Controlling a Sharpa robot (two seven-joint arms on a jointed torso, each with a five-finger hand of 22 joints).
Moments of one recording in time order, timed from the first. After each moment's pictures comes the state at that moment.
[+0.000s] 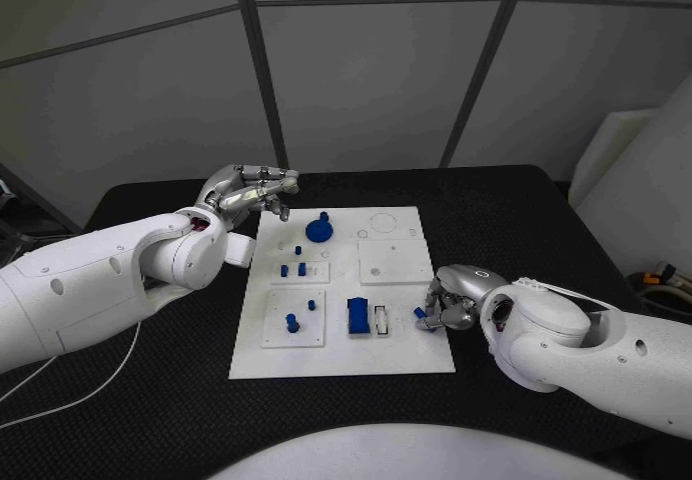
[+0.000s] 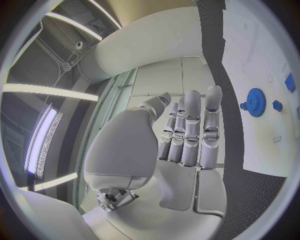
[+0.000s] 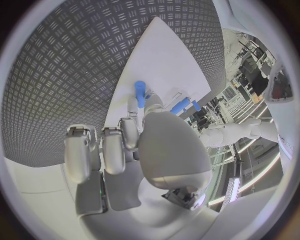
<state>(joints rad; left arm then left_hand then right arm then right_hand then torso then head) 1.08 -0.87 0.06 1.43 -0.13 -0.28 0.32 1.35 -0.16 0.44 0.02 0.15 1.05 0.17 0.11 0.07 1.11 0.10 0.27 0.09 1.20 0.02 0.98 0.40 0.13 1.22 0.11 0.37 1.18 0.95 -0.93 -0.03 1.82 -1.64 -0.21 -0.64 1.44 -0.04 -0.14 0.20 0.29 1.08 0.07 0.25 0.40 1.42 0.00 1.20 1.32 1.47 -0.06 1.48 1.31 0.02 1.47 0.05 1.53 1.31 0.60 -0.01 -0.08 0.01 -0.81</state>
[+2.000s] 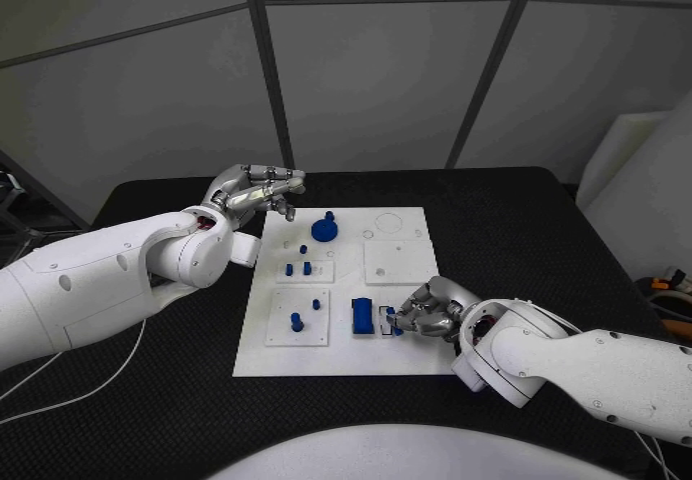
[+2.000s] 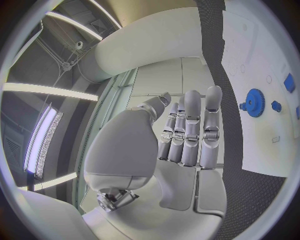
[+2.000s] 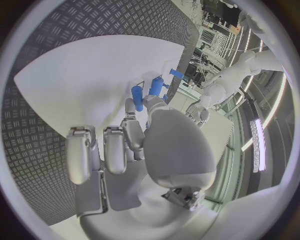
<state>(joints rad) 1.08 -0.88 0.06 1.44 -0.13 -0.27 0.32 1.35 -0.16 0.44 0.02 0.15 1.05 0.17 0.11 0.07 1.11 0.10 0.27 0.09 1.20 0.02 0.98 0.40 0.13 1.22 0.11 0.37 1.17 0.93 -0.85 -0.04 1.83 -1.08 -0.52 -0.58 1.33 -0.09 0.12 0.28 0.58 1.12 0.06 0.21 0.43 1.43 -0.03 1.20 1.30 1.47 -0.08 1.48 1.31 0.02 1.47 0.04 1.54 1.31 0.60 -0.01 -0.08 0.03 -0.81</state>
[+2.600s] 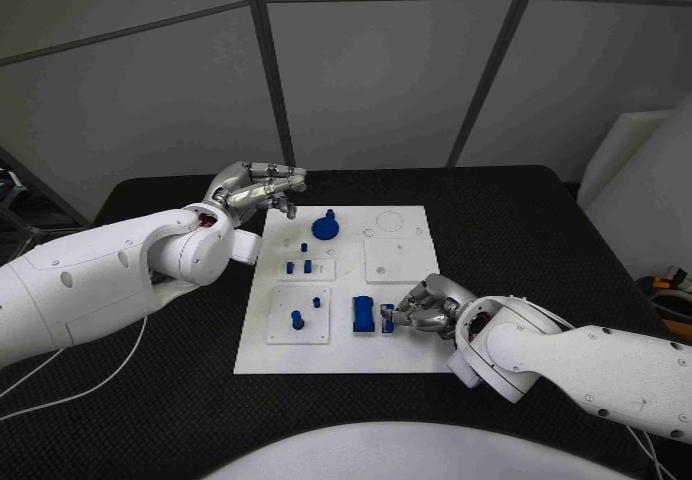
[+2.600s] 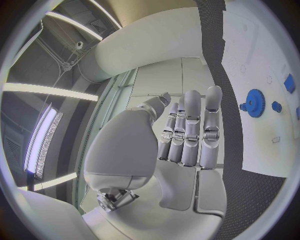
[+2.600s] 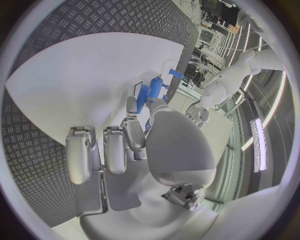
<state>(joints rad) 1.08 -0.88 0.06 1.44 -0.13 -0.27 0.32 1.34 -0.15 0.43 0.02 0.15 1.05 0.17 0.11 0.07 1.11 0.10 0.27 0.09 1.20 0.02 0.98 0.40 0.13 1.22 0.11 0.37 1.17 0.93 -0.83 -0.04 1.80 -1.06 -0.51 -0.57 1.25 -0.08 0.05 0.29 0.57 1.13 0.05 0.23 0.45 1.43 -0.03 1.20 1.30 1.47 -0.08 1.48 1.31 0.02 1.47 0.04 1.54 1.31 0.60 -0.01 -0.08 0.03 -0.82</state>
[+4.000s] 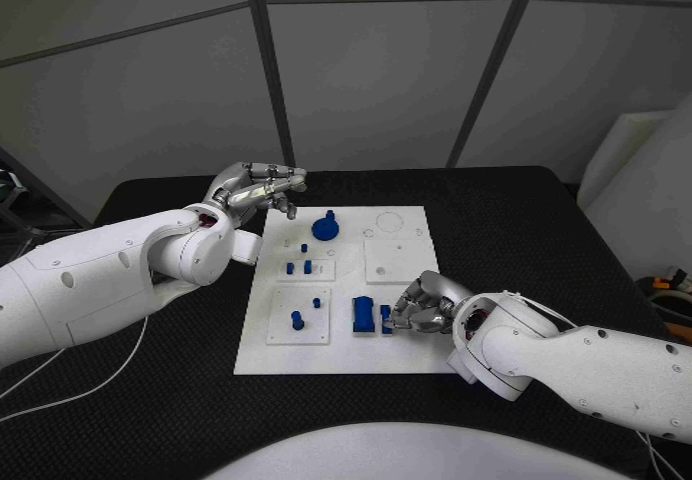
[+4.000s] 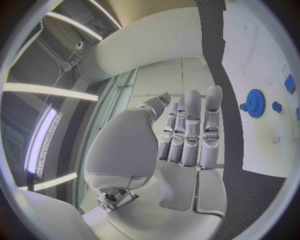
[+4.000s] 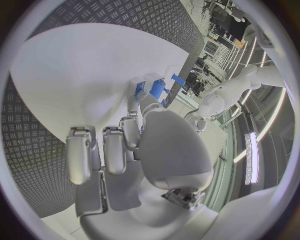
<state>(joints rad) 1.08 -0.88 0.06 1.44 -0.13 -0.27 0.32 1.34 -0.15 0.43 0.02 0.15 1.05 0.17 0.11 0.07 1.11 0.10 0.28 0.09 1.20 0.02 0.98 0.40 0.13 1.22 0.11 0.37 1.17 0.93 -0.81 -0.03 1.79 -1.20 -0.46 -0.58 1.43 -0.06 0.09 0.12 0.23 1.14 0.04 0.22 0.47 1.43 -0.02 1.18 1.33 1.46 -0.08 1.48 1.31 0.02 1.47 0.03 1.54 1.31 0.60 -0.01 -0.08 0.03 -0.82</state>
